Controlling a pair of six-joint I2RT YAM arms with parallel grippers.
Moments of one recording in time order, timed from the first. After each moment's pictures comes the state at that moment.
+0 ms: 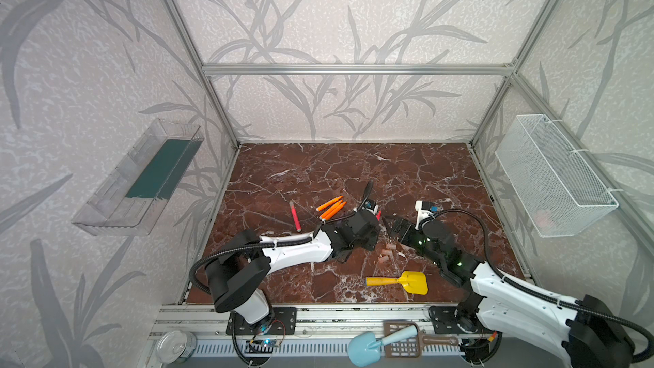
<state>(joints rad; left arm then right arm) -1.00 1.59 0.90 -0.10 -0.16 -0.50 0.74 0.97 0.34 0.25 0.09 0.99</state>
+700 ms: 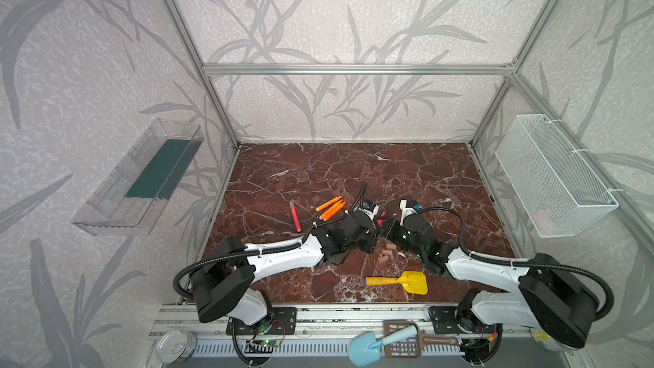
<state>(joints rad) -1.00 1.48 0.83 -0.03 -0.07 -0.47 0.75 1.28 0.41 0.43 0.07 1.11</state>
